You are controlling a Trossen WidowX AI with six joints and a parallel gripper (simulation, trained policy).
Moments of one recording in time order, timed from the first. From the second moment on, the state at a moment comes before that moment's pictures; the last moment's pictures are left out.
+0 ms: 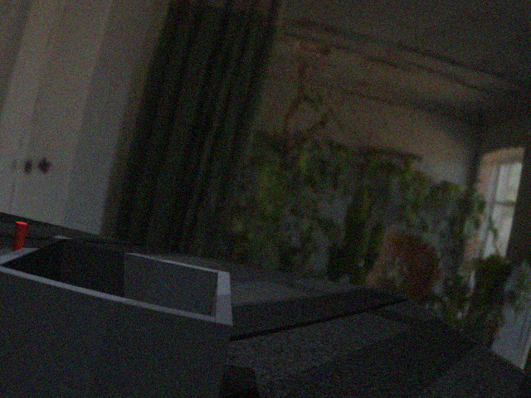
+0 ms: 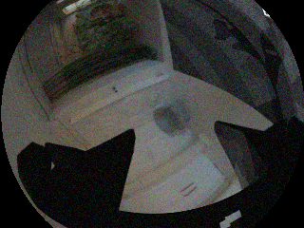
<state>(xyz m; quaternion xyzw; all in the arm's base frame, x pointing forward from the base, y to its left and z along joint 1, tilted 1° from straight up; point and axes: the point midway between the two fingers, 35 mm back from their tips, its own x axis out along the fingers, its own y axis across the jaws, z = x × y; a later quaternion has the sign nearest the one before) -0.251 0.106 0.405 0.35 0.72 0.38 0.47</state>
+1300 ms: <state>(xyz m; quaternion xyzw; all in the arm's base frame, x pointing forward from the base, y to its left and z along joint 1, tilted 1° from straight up) -0.222 -0.109 0.347 -0.14 0.64 0.68 0.32</state>
